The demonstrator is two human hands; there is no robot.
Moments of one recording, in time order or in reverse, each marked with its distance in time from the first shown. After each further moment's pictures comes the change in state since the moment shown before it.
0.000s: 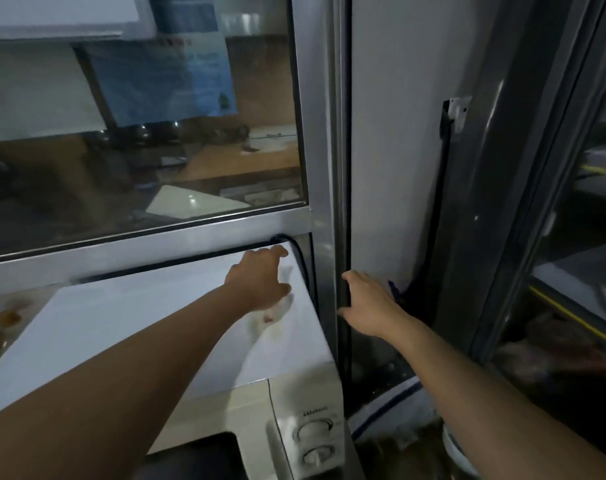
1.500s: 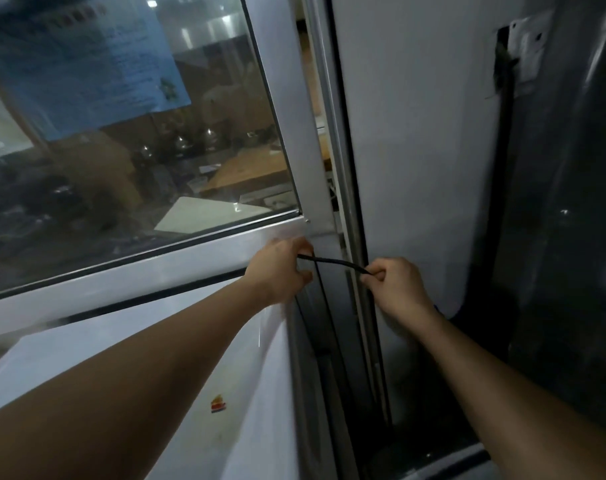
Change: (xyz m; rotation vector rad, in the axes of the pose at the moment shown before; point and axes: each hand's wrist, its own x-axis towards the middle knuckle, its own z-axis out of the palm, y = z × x) left_hand 0.135 0.023 0.038 0.083 0.082 0.055; right_hand 0.151 0.087 0.022 0.475 0.316 -0.006
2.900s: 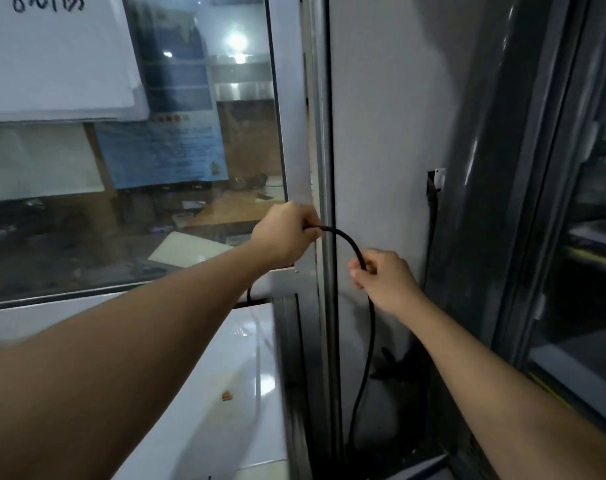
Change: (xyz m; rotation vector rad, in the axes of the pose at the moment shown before) left_hand -0.038 0.072 -0.145 -0.274 0.288 0.116; right_hand -0.052 -0.135 -0.122 0.040 -0.002 -0.155
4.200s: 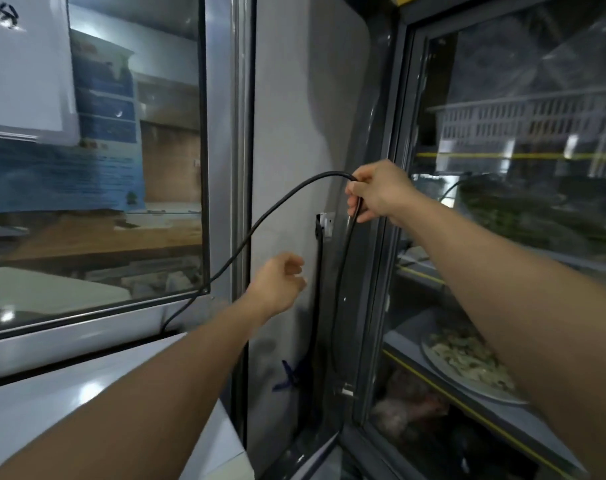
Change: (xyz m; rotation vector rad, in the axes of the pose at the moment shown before) left_hand -0.061 0.055 0.012 -0.756 -0.229 0.027; right_hand -0.033 -0.186 -0.133 -0.283 0.349 0.139
